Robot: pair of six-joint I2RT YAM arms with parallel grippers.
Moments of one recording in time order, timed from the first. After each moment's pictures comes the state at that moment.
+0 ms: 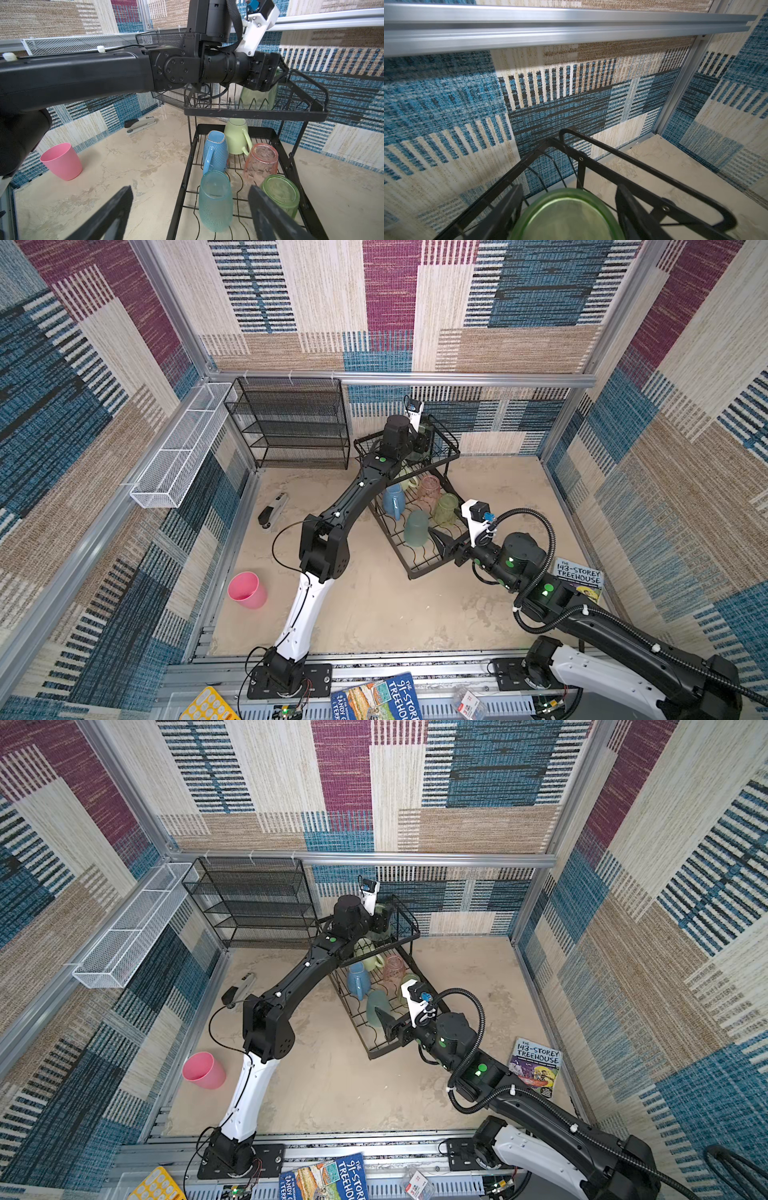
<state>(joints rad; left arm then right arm) -0.54 2.39 2.39 -0.12 -0.03 -0.02 0.77 0.87 0.65 0.15 0.10 0.08</state>
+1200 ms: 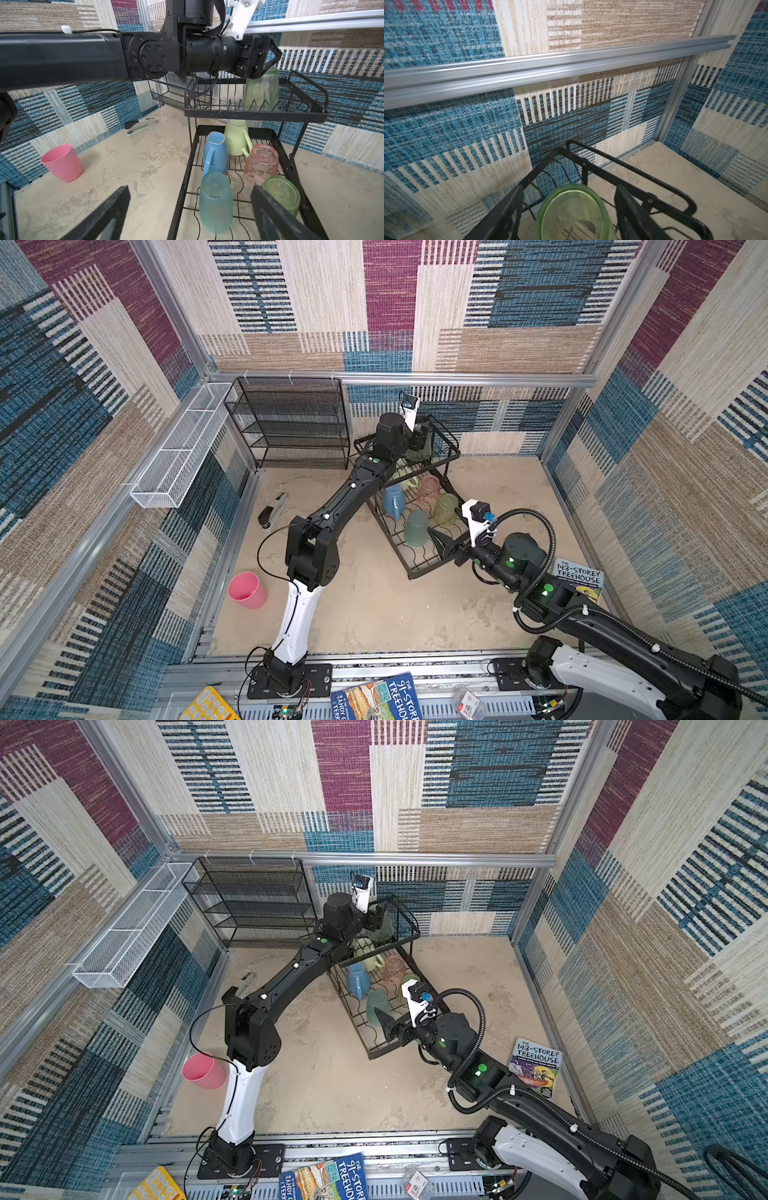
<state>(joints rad) -0.54 2.24 2.19 -0.02 -0.04 0.02 0.77 0.87 0.65 0.16 0.10 0.08</state>
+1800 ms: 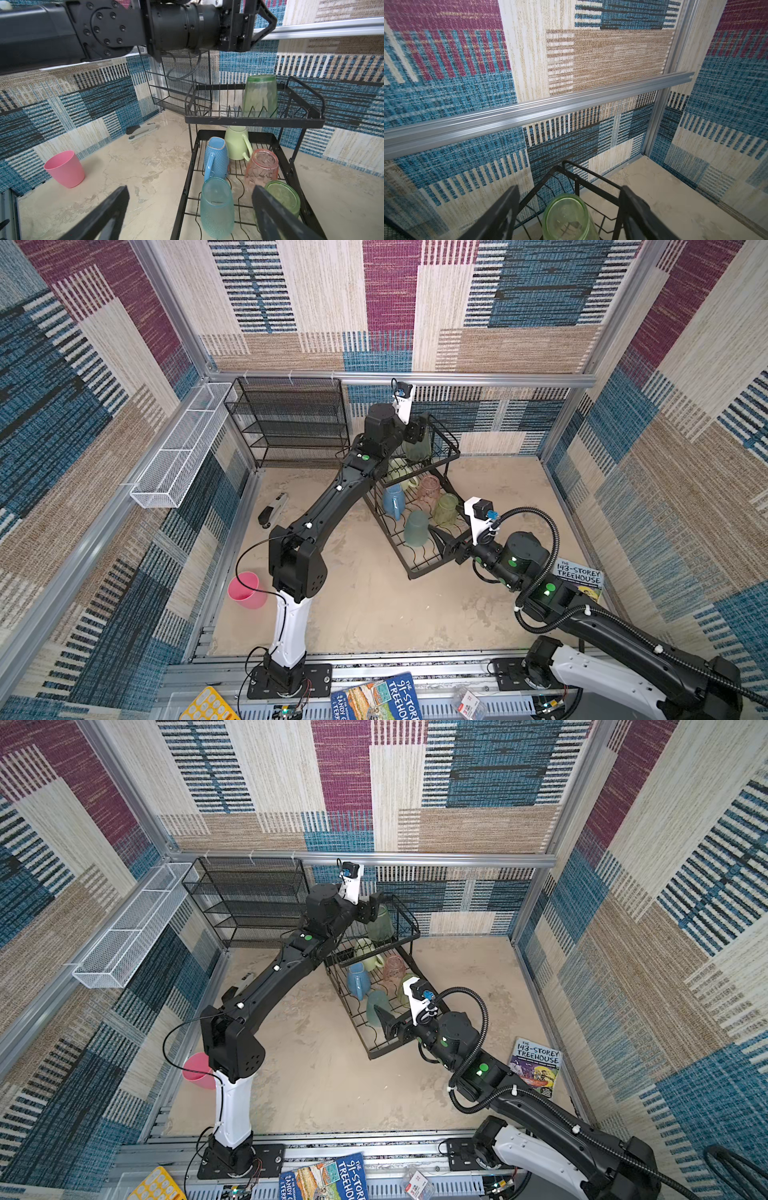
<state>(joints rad) -0.55 2.05 2.11 -0.06 -0.03 0.02 0.77 0.87 0.68 0.16 0.11 0.09</state>
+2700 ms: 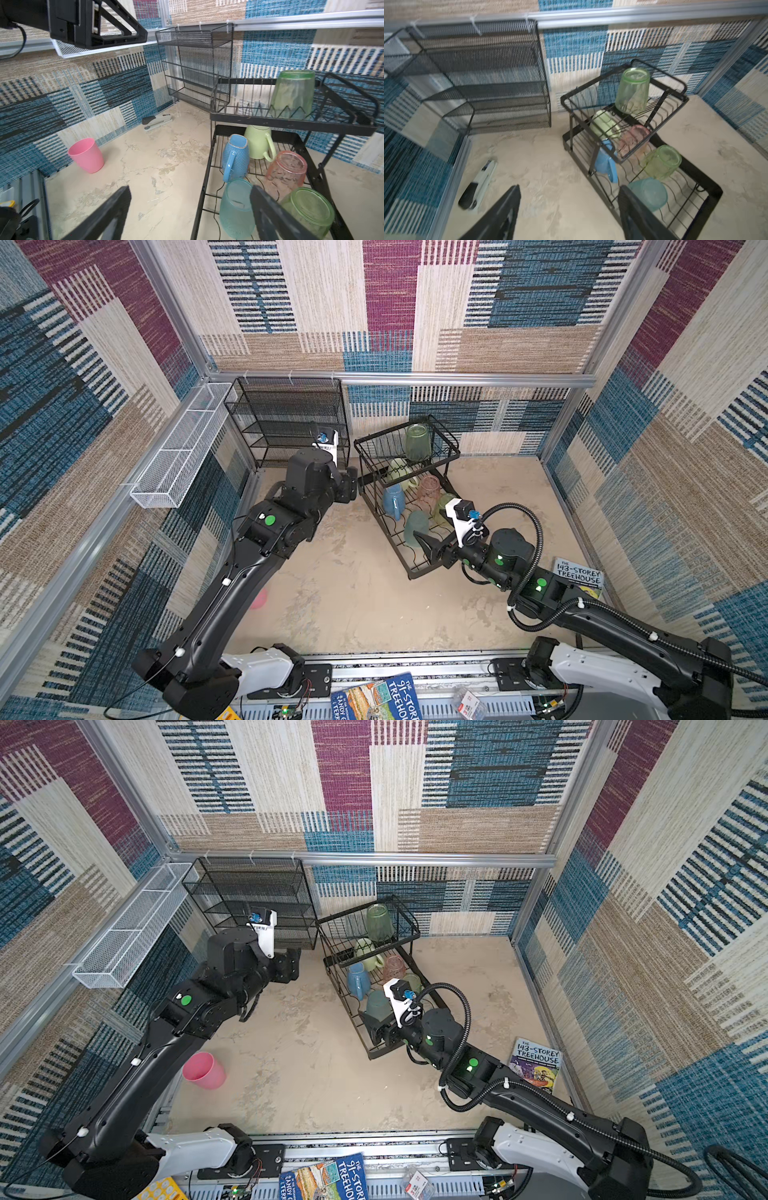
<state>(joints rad) -0.55 1.24 1.58 -0.80 -0.40 -0.17 0.90 0.96 0.77 0.09 0.12 0.09</state>
